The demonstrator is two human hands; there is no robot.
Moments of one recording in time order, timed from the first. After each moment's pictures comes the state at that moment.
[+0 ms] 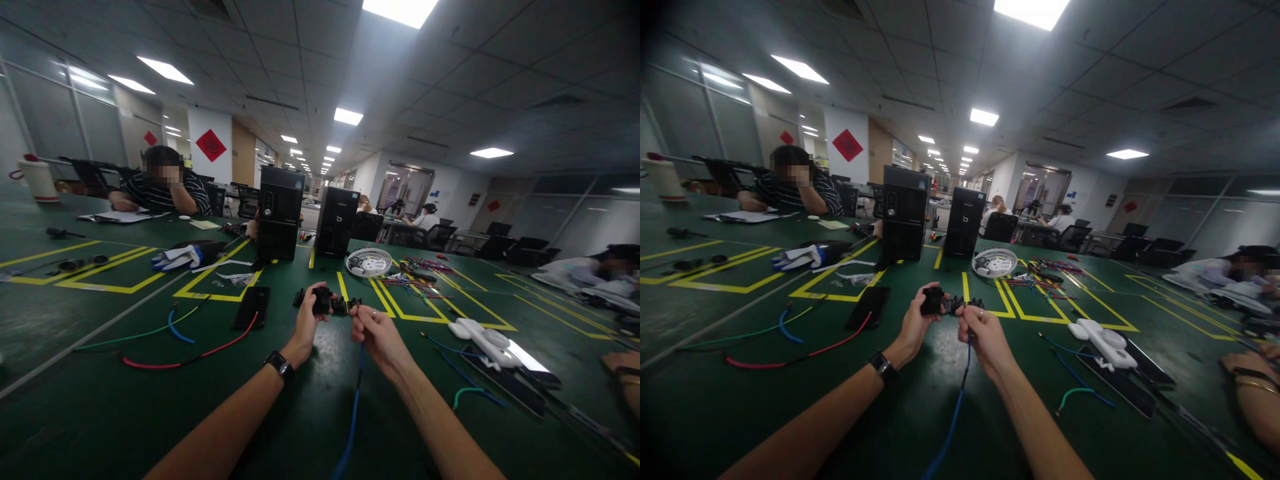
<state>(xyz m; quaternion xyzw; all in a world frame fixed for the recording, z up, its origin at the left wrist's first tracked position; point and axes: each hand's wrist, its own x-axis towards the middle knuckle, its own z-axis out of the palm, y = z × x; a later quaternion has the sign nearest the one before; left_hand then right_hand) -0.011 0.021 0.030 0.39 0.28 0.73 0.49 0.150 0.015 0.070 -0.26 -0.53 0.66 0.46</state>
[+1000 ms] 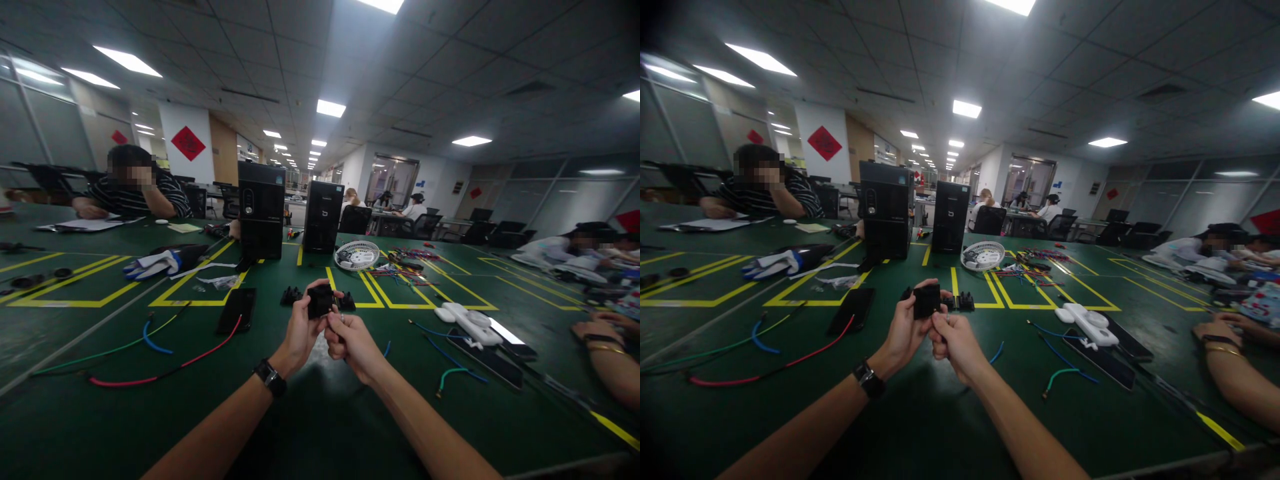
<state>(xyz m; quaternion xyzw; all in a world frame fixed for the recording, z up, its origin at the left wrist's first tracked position) 0.013 -0.011 0.058 0.38 0.16 0.68 0.60 0.129 -0.006 0.057 -0.25 -0.52 0.72 0.39</state>
